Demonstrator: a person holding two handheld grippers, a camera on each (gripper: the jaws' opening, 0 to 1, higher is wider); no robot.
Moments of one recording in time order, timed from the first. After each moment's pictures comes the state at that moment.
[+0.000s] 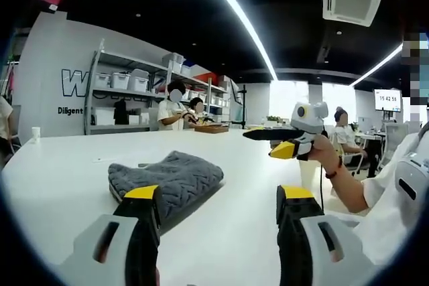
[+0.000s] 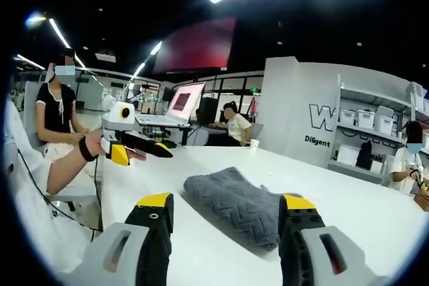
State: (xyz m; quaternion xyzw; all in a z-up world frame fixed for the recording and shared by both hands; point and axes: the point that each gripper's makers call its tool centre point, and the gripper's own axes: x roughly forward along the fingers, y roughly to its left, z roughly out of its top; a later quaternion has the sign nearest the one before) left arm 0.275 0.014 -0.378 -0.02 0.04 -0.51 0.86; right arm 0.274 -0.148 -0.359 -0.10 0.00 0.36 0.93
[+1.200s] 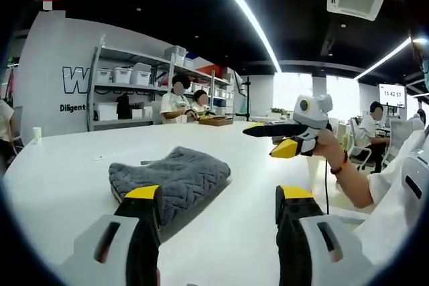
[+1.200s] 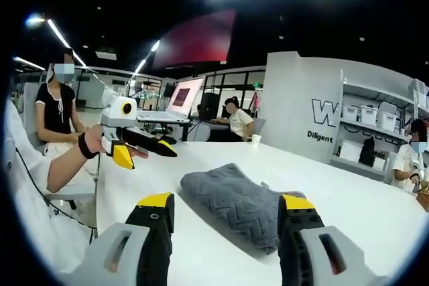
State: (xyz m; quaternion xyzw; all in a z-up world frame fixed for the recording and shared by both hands) left arm 0.288 0.003 -0.378 0.00 0.06 -0.50 0.86; right arm 0.285 -0.142 -0.362 -0.11 0.02 0.36 0.92
